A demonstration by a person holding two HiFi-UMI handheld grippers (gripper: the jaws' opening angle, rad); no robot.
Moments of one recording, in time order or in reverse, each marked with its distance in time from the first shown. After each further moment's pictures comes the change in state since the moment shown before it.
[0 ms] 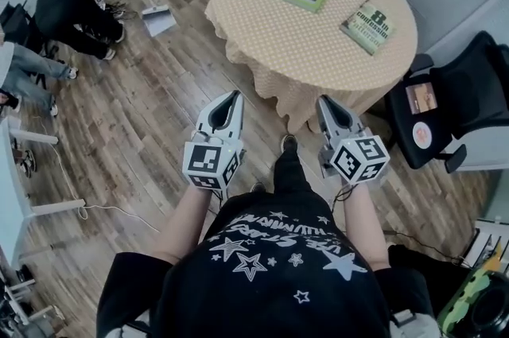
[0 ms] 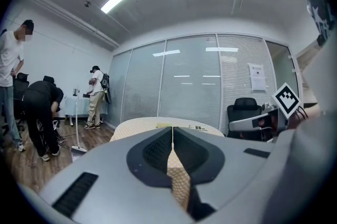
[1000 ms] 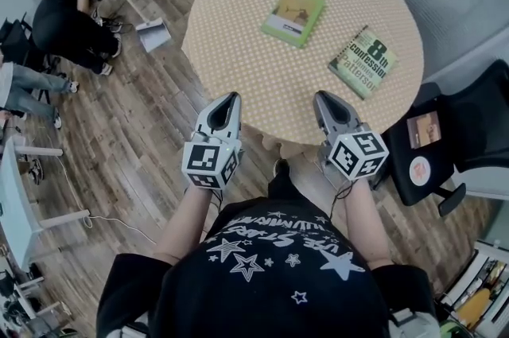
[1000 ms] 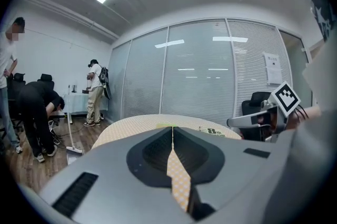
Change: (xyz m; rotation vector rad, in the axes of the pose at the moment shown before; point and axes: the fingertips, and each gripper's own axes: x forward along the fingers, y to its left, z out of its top) left arm 0.213 0.009 0.013 -0.004 0.070 0.057; right arm 0.121 -0.173 0.073 0.025 0.019 0.059
